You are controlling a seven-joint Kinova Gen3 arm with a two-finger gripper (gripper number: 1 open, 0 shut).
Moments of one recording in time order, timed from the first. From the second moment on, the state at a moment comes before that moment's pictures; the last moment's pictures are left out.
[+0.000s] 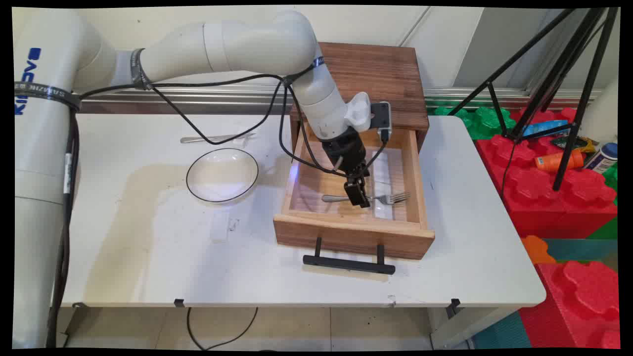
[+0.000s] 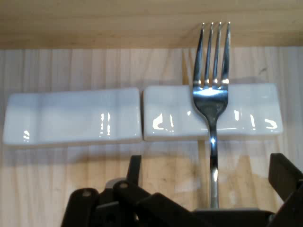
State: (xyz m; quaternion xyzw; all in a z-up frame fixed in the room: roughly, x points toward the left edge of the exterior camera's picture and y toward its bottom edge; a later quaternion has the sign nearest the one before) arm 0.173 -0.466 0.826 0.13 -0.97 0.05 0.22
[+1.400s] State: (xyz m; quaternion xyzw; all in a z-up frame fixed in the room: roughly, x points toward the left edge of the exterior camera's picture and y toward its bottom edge) arm 0.280 -0.426 0.960 0.17 -0.94 0.08 0.29
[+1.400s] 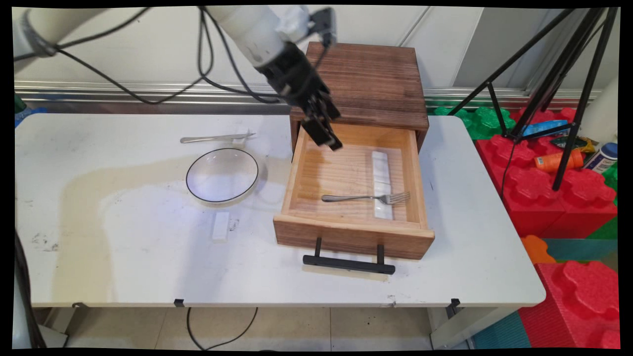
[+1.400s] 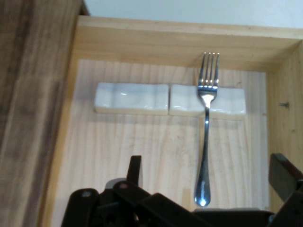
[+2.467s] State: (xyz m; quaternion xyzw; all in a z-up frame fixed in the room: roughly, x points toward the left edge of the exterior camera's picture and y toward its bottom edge) arm 0.428 -0.333 1.023 0.24 -0.92 0.12 0.28
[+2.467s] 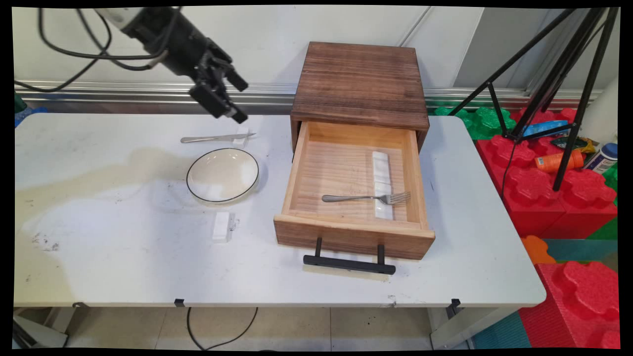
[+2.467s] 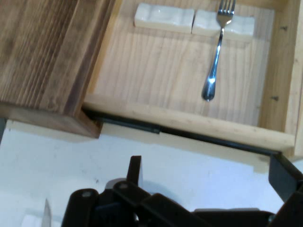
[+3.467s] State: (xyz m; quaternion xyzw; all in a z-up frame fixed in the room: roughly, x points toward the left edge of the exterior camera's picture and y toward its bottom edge) arm 0.482 -0.342 1.009 0.25 -0.93 0.14 0.21
